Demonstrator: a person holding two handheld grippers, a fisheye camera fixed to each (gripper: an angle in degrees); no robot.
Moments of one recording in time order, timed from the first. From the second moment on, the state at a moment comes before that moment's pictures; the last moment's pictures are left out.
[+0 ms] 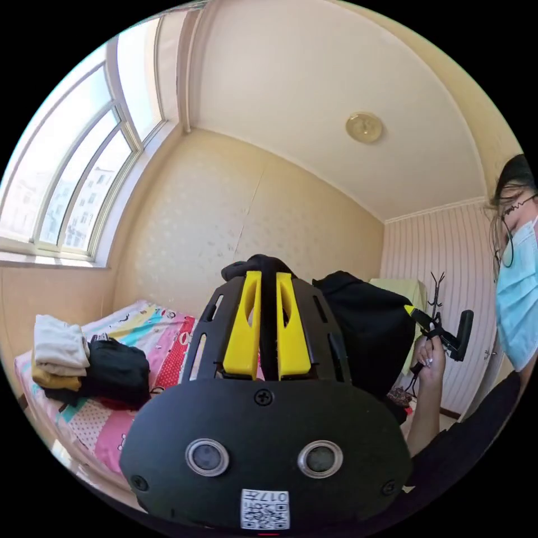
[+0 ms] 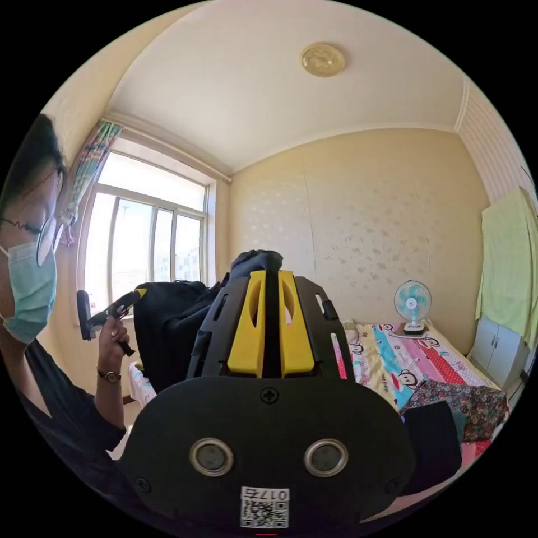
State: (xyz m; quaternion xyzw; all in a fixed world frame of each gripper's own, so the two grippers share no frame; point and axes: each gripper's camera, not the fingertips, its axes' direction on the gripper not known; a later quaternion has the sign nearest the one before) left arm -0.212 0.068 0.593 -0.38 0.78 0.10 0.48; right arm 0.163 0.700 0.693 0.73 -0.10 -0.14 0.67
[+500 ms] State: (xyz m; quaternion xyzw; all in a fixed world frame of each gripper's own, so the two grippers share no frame) left arm -0.006 0.448 0.464 -0.51 0.71 0.41 0.27; right arm 0.207 0.304 0.713 0.42 -0.13 -0.09 0.90
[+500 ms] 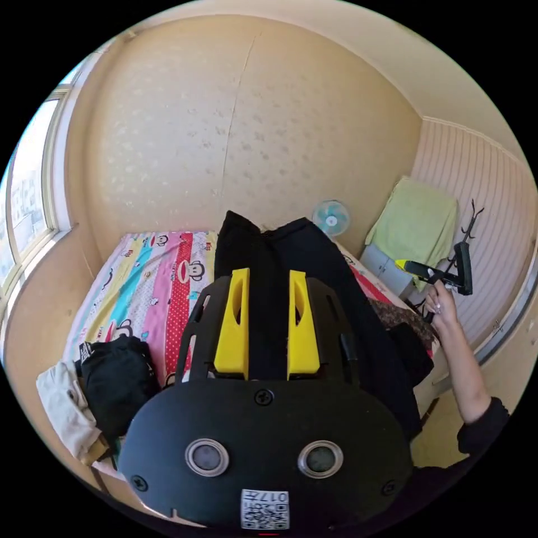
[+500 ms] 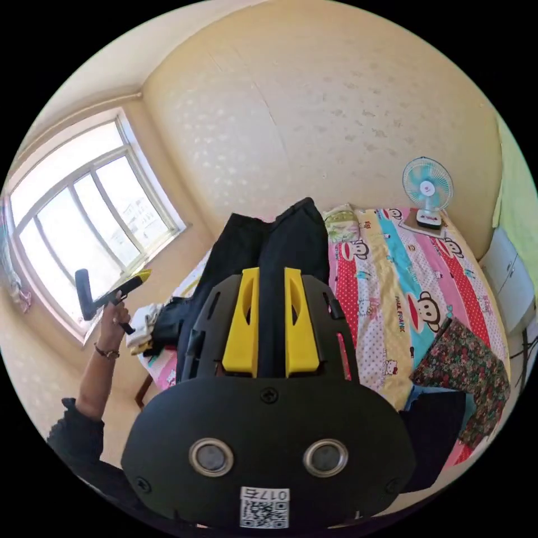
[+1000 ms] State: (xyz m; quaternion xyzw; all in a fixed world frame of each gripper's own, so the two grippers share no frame) left arm -0.394 0.662 0.760 -0.72 0.46 0.41 0.32; right arm 0.245 0.457 1.105 0.24 -0.17 0.02 0.95
